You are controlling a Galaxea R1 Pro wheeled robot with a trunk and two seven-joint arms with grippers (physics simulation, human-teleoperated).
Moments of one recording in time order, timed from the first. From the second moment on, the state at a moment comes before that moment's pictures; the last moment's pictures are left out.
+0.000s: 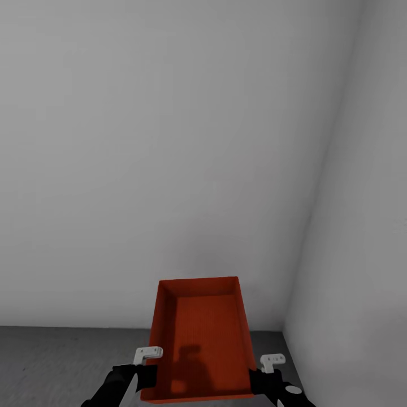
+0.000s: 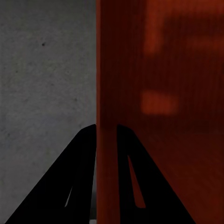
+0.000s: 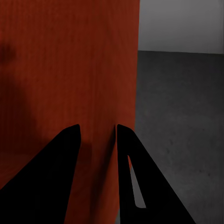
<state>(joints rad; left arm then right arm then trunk) -0.36 -0.09 0.07 -0.69 -0.02 0.50 0.01 -0.44 0.02 0.07 -0.31 -0.06 -0.03 0.14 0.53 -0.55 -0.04</state>
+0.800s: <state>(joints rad) -0.36 -0.09 0.07 -0.69 -0.02 0.50 0.01 -0.44 0.02 0.07 -0.31 -0.06 -0.03 0.14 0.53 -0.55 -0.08</state>
